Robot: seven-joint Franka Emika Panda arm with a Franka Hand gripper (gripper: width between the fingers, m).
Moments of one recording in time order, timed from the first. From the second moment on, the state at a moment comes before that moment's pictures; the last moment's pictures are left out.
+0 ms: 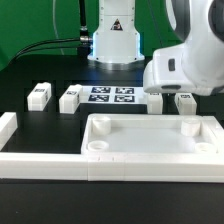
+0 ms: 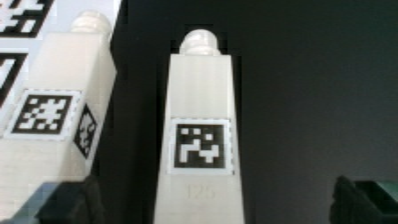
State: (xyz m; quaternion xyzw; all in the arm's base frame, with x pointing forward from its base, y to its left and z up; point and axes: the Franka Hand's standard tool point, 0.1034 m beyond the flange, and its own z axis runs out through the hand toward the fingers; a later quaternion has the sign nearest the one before) arm 0.437 0.137 0.034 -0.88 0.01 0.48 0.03
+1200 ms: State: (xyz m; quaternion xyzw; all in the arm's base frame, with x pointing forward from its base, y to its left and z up) arm 0.426 0.139 0.006 -0.87 0.01 0.50 0.04
